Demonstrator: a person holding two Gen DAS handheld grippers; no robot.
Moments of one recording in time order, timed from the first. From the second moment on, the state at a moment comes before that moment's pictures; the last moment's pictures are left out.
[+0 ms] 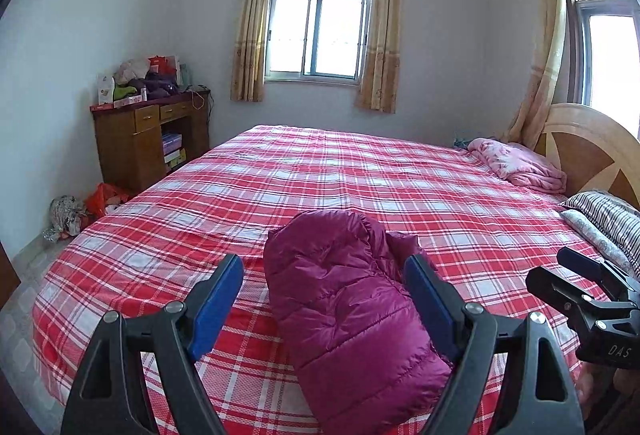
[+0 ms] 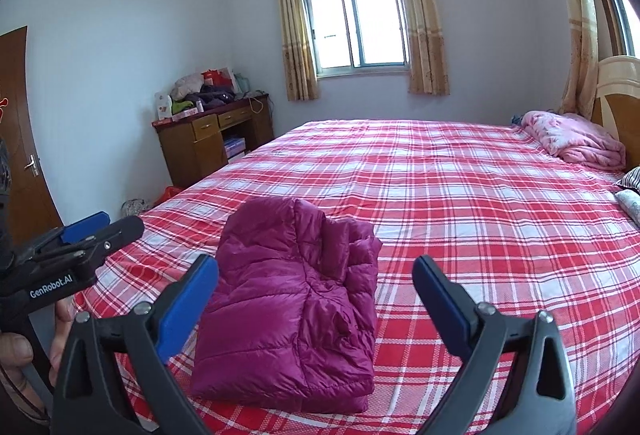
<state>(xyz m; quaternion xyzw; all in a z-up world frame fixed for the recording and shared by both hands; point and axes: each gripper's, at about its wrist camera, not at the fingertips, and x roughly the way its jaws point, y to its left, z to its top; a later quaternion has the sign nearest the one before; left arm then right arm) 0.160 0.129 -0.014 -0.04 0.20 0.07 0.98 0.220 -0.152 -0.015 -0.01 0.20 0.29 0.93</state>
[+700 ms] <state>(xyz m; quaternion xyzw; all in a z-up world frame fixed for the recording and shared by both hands) 0.161 0.132 -0.018 -0.05 0.20 0.09 0.97 0.216 -0.151 -0.018 -0.01 0.20 0.29 0.93</state>
